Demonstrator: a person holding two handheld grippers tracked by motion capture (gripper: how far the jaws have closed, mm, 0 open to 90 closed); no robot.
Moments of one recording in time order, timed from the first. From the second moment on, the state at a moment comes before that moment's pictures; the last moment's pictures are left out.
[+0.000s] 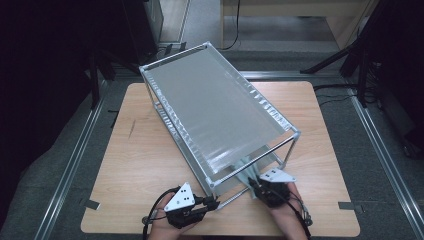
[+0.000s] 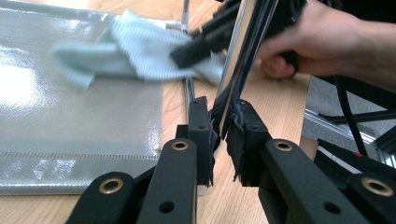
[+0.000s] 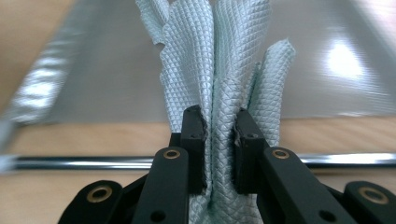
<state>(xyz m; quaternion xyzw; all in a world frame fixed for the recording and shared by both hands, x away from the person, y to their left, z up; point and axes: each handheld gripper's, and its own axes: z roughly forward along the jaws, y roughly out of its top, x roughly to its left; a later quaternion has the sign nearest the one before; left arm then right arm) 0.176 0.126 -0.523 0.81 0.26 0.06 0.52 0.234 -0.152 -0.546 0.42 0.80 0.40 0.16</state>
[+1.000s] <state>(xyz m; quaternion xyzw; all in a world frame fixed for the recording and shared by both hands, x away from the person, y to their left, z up) 0.176 0.126 -0.523 0.81 0.26 0.06 0.52 0.252 -0.215 -0.543 0.49 0.76 0.36 0.23</state>
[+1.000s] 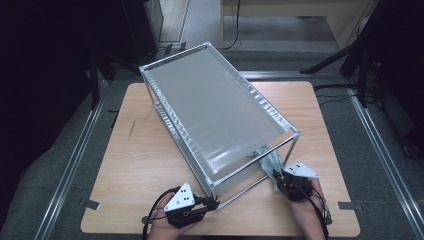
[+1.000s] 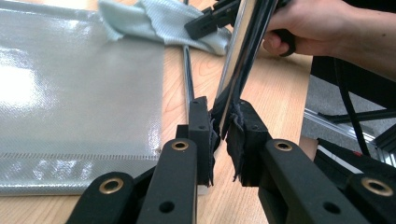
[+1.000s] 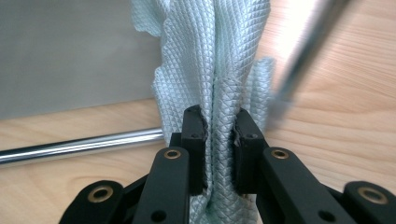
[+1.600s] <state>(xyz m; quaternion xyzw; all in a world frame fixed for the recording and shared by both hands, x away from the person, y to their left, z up) 0.178 0.128 -0.523 0.81 0.27 0.07 0.52 0.193 -0.112 -0.543 0.36 0.84 0.39 0.15</state>
